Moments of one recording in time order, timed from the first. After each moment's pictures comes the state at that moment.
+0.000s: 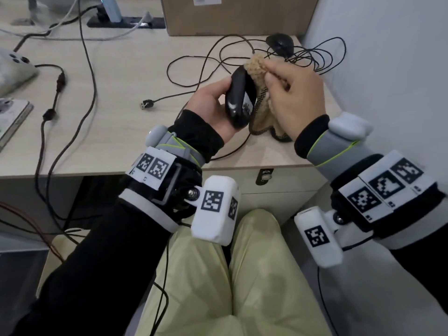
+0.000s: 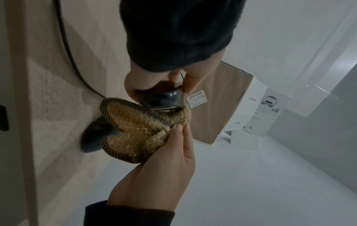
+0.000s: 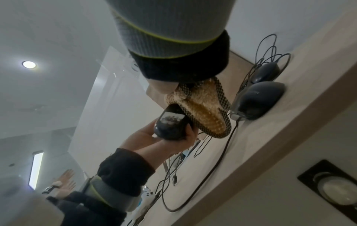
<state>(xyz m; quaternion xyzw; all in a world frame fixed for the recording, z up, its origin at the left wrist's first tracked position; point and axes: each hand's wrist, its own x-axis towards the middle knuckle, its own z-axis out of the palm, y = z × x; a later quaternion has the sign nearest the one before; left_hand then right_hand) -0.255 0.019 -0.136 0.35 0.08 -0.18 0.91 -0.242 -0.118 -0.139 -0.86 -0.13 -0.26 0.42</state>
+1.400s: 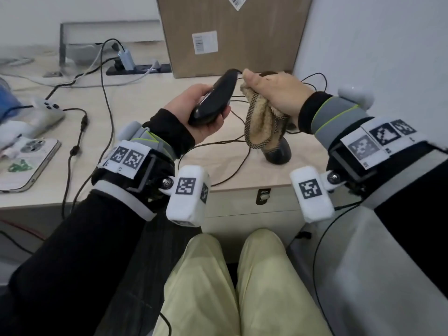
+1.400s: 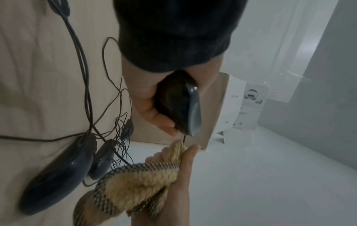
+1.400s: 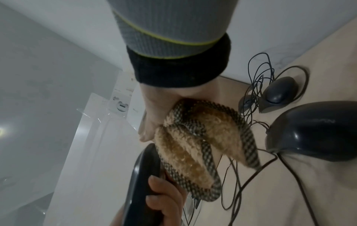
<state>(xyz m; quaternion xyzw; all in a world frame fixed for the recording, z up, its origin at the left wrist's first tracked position) -0.245 0.054 -0.083 0.49 0.08 -0.19 0.85 -0.225 -0.122 -0.072 -0.87 -0.11 -0.01 0.48</state>
